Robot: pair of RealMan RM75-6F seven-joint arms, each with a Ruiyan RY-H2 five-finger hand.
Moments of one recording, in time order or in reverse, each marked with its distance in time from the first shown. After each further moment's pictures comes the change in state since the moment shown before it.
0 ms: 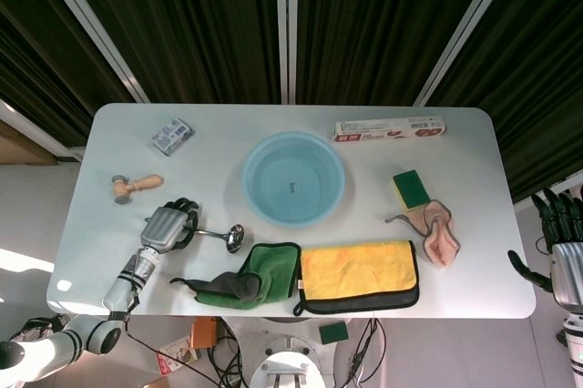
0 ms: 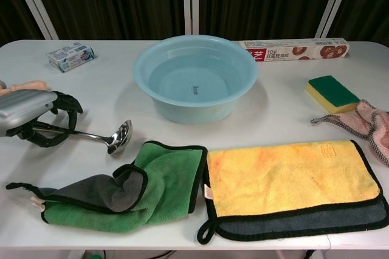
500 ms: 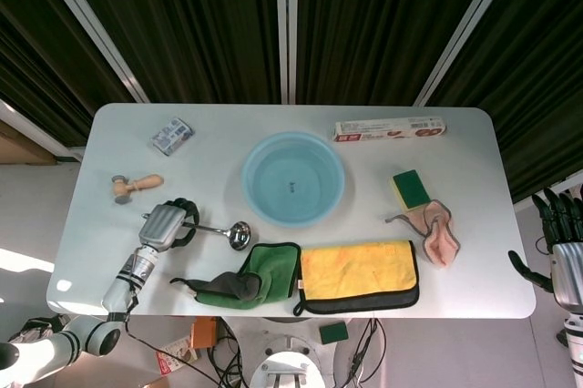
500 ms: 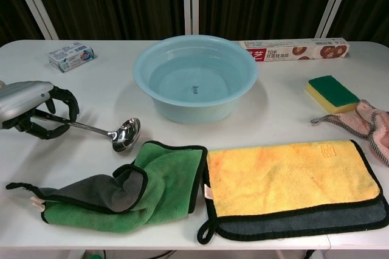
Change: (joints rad) left arm 0.007 0.026 -0.011 -0.054 0.008 0.047 -0.079; right arm -0.001 0.003 0.001 0.004 0.003 -0.002 0.010
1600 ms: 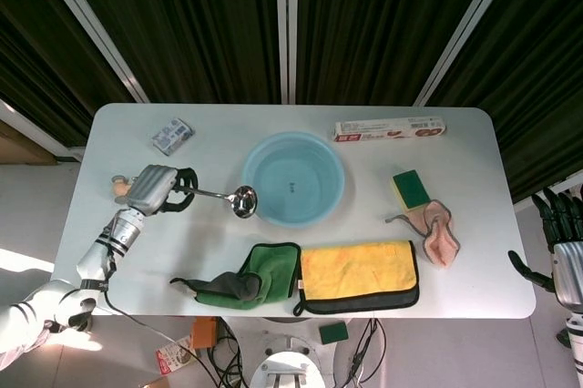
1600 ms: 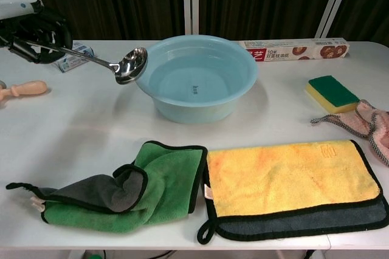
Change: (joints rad) left arm -0.149 0.370 -0.137 -0.395 -0.097 -0.149 -0.087; right arm 0.006 0.006 -0.001 0.021 -0.007 -0.005 0.046
